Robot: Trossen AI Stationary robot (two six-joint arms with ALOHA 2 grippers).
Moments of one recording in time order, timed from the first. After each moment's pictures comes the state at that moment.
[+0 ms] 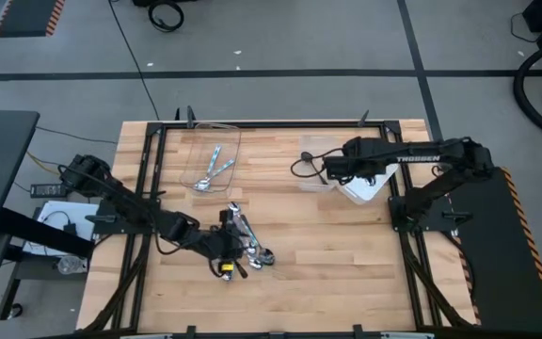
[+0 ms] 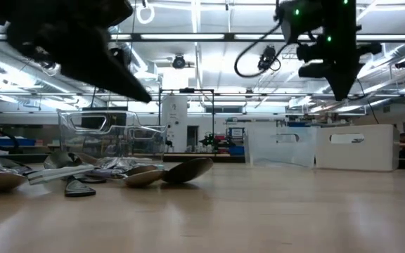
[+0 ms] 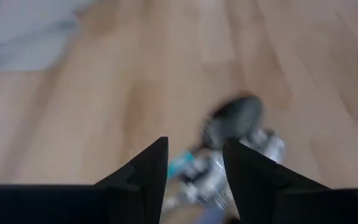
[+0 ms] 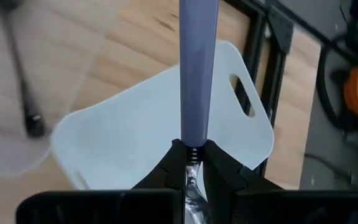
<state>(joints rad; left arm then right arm) -0.47 1.49 0.68 0.15 -0.49 -0.22 -0.16 1.41 1.13 -1.48 0.53 1.14</state>
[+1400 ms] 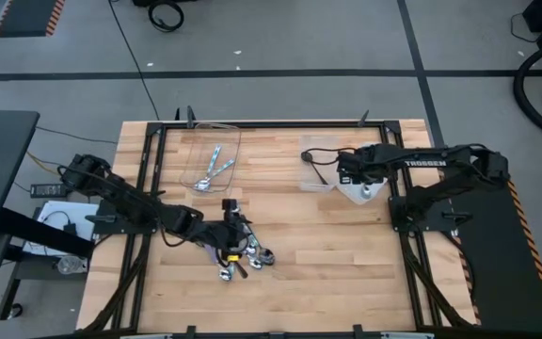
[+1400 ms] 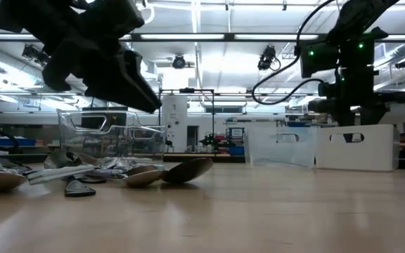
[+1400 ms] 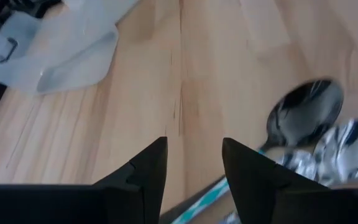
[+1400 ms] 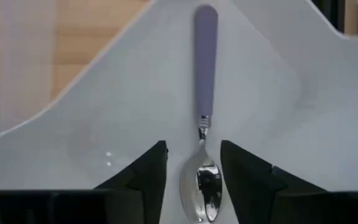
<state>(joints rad) -0.38 1.49 0.68 0.11 -0.52 0.02 -0.35 1.25 0.72 -1.01 0.33 1.23</state>
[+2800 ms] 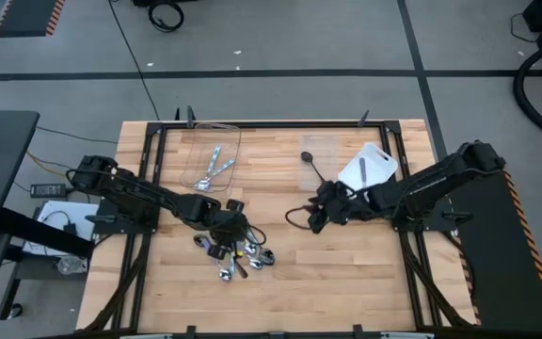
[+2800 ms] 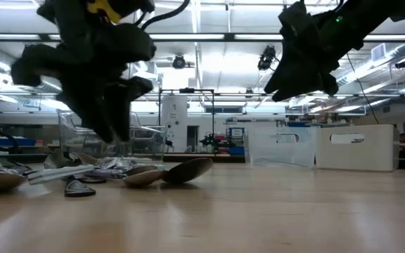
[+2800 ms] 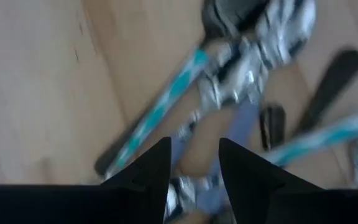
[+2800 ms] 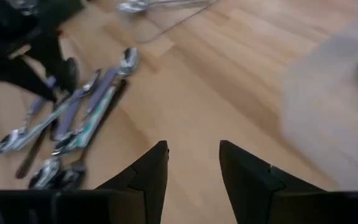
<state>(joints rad) -0.25 1.58 0.90 -0.45 -0.07 0.15 0.26 1.33 0.72 -0.17 0.54 0.83</state>
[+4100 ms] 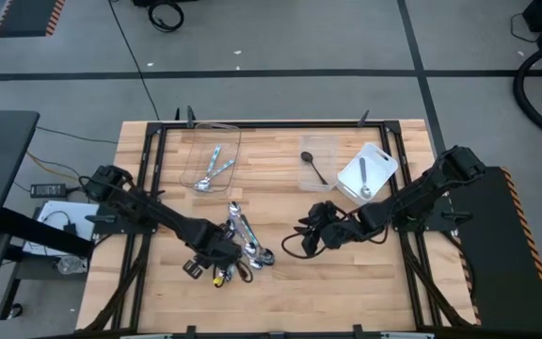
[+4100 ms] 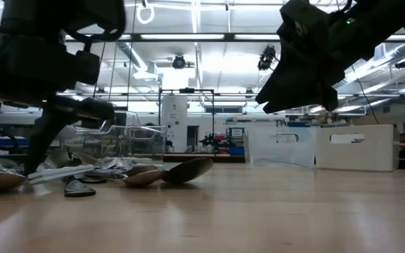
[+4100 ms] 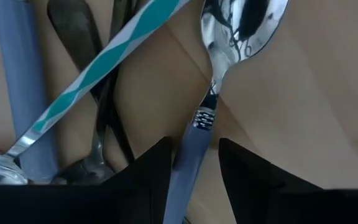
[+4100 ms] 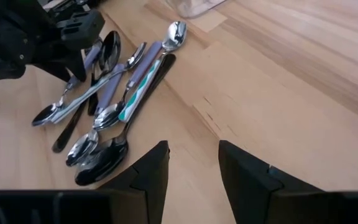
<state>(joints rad) -0.44 1.73 0.96 -0.71 0.06 0.25 0.40 1.53 0.72 0.07 0.58 0.86</state>
